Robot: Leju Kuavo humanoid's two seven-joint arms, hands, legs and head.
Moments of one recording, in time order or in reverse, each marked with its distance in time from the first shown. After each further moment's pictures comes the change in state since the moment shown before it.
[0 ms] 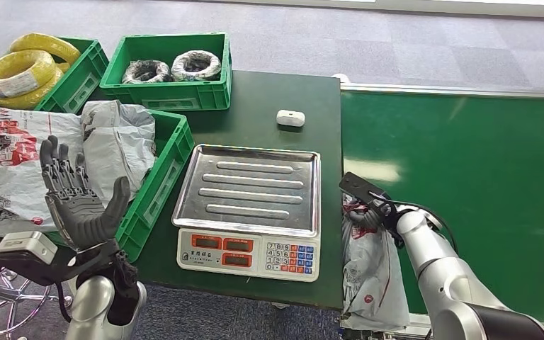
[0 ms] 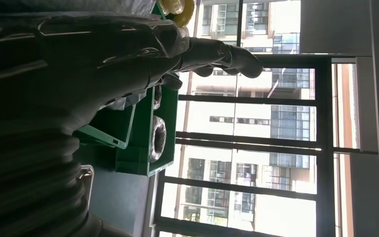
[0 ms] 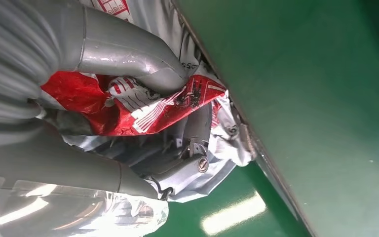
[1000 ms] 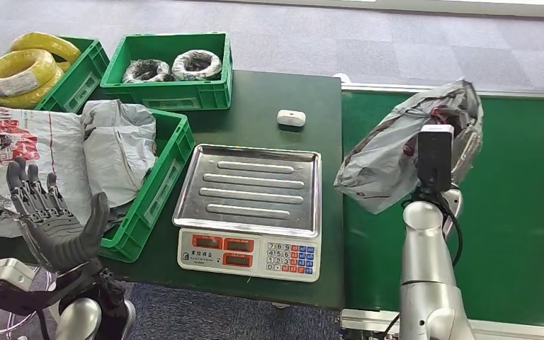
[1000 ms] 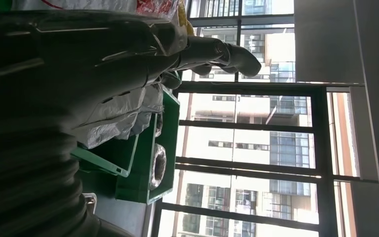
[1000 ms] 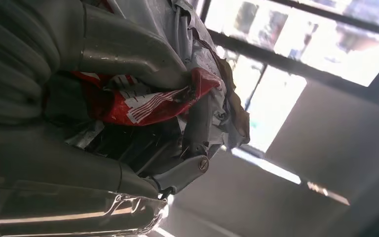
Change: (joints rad) left arm 0.107 -0.006 0.017 -0.116 -0.031 0.078 0.000; right arm 0.221 0.182 -0.090 -0.758 -0.285 -0.940 -0.300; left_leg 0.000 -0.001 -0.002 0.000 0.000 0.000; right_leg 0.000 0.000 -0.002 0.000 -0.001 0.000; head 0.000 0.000
